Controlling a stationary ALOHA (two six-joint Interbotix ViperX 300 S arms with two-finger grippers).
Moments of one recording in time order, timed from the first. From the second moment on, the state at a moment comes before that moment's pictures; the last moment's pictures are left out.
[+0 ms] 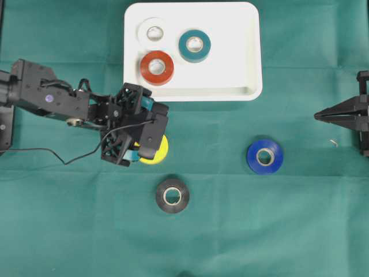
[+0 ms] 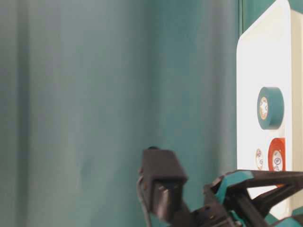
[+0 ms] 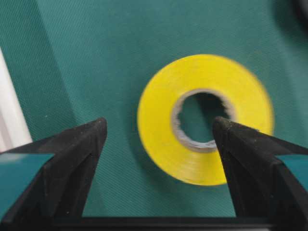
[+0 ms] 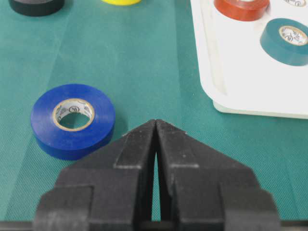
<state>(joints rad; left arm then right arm) -0.02 0.06 0.68 -0.02 0.26 0.33 -0.03 -1.21 1.56 -0.10 -0.05 0.14</state>
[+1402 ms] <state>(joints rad) -0.04 0.01 0.60 -0.02 0.38 0.35 -0.03 -1.21 1.56 -0.10 -0.05 0.14</state>
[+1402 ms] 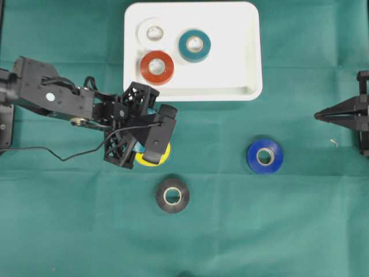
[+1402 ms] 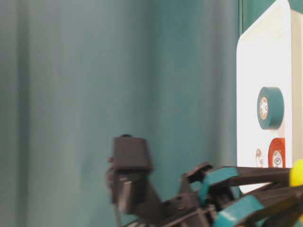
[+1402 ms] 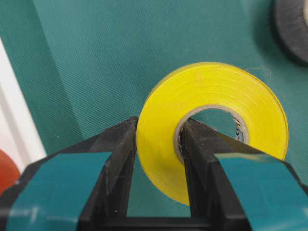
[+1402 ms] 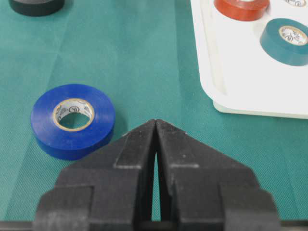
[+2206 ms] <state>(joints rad) 0.20 0.13 0.35 -0.02 0.39 0.56 -0.03 -1.21 1.56 -0.10 -0.05 0.14</state>
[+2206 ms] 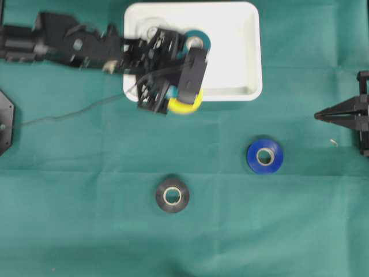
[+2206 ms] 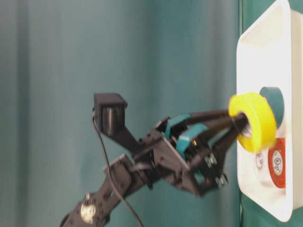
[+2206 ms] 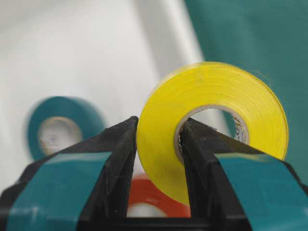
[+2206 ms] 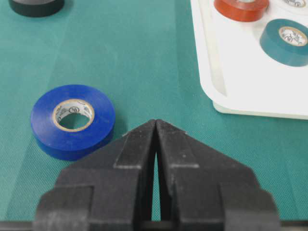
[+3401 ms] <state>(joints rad) 0.32 0.35 0.11 -0.02 0.35 0.56 -0.03 -1.21 1.56 -0.10 -0.05 0.14</state>
